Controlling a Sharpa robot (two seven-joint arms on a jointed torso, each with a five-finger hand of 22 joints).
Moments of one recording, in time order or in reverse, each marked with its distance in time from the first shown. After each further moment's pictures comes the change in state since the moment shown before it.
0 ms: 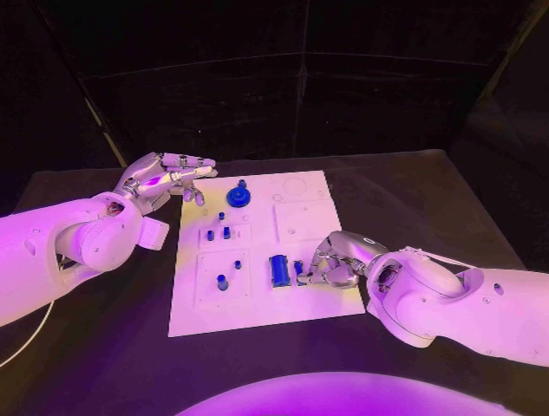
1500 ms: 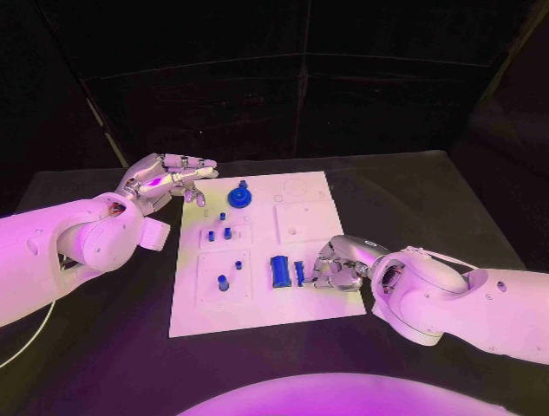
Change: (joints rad) left arm 0.000 0.002 -0.002 -0.003 0.000 0.000 0.000; left_hand 0.000 0.000 0.000 0.000 0.000 0.000 0.000 0.000 0.000 0.000 0.000 0.000 0.000 0.000 0.000 0.000 0.000 0.000 0.001 0.001 0.000 0.000; right arm 0.000 -0.012 0.000 -0.023 0.047 0.066 0.071; right_hand 0.037 0.034 -0.047 -0.003 0.009 -0.036 0.015 -0.020 0.001 -0.035 0.013 -0.040 -0.035 0.000 0.000 -0.047 0.000 0.000 -0.054 0.008 -0.072 -0.104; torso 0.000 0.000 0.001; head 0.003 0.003
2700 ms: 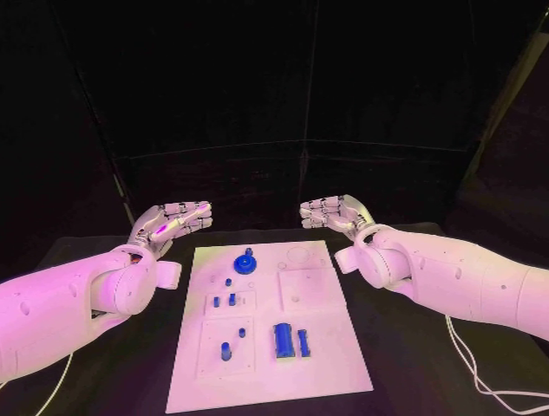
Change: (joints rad) left arm -0.010 0.146 -0.006 -0.209 0.135 -0.140 0.094; left_hand -0.058 0.041 -0.288 0.090 -0.008 -0.142 -0.033 -0.017 -0.011 -0.177 0.080 -0.080 -0.016 -0.503 0.158 -0.746 -0.438 -0.015 -0.661 0.152 -0.501 -0.360; right arm 0.152 0.354 0.096 -0.760 1.167 0.098 0.853; right_hand 0.171 0.046 0.144 -0.112 -0.055 -0.102 0.113 -0.261 -0.170 -0.374 0.147 -0.994 -1.140 -0.453 0.199 -1.385 -1.082 0.024 -0.416 0.205 -0.807 -0.563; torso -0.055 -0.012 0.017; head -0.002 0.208
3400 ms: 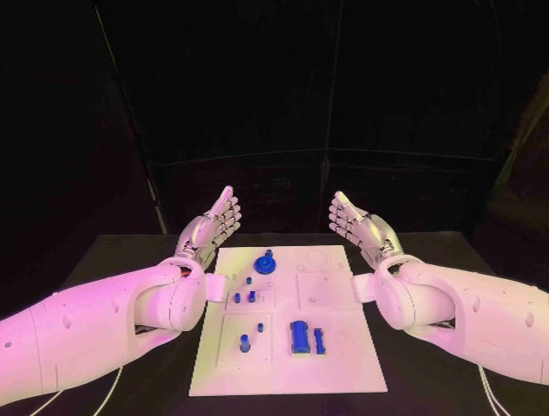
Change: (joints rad) left arm -0.174 -0.065 0.154 0.287 -0.037 -0.286 -0.001; left_hand -0.705 0.001 -0.008 0.008 -0.034 -0.505 -0.135 -0.050 -0.055 -0.519 -0.140 -0.059 -0.053 -0.429 -0.140 -0.138 -0.140 -0.094 -0.351 -0.157 -0.045 -0.154; right arm -0.092 -0.125 0.031 0.391 0.130 -0.264 0.060; right_hand -0.810 0.005 -0.047 -0.117 -0.130 -0.534 -0.135 -0.067 -0.118 -0.549 -0.130 -0.139 -0.054 -0.581 -0.118 -0.104 -0.130 -0.071 -0.455 -0.143 -0.135 -0.060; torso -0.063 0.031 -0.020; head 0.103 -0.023
